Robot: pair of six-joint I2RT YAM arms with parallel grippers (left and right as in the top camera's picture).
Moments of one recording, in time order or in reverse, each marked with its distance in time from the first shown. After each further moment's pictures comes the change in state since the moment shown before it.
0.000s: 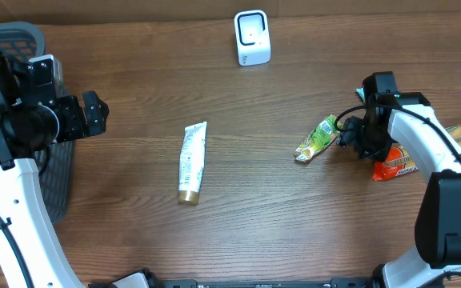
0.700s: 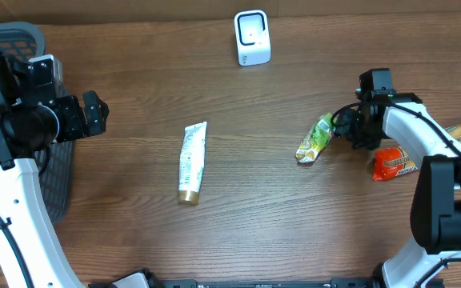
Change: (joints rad) left arm 0.000 0.000 0.000 0.000 0.000 0.000; right arm 0.000 0.081 -0.002 0.233 -0.067 -0.048
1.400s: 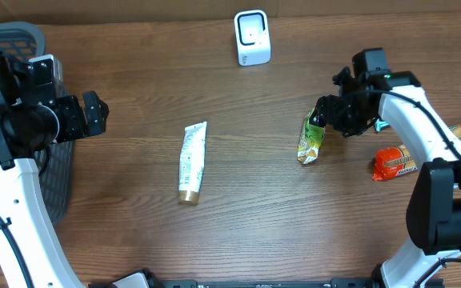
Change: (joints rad) left arm 0.000 0.000 0.000 0.000 0.000 0.000; right arm 0.049 0.002 0.203 -0.230 -0.264 -0.209
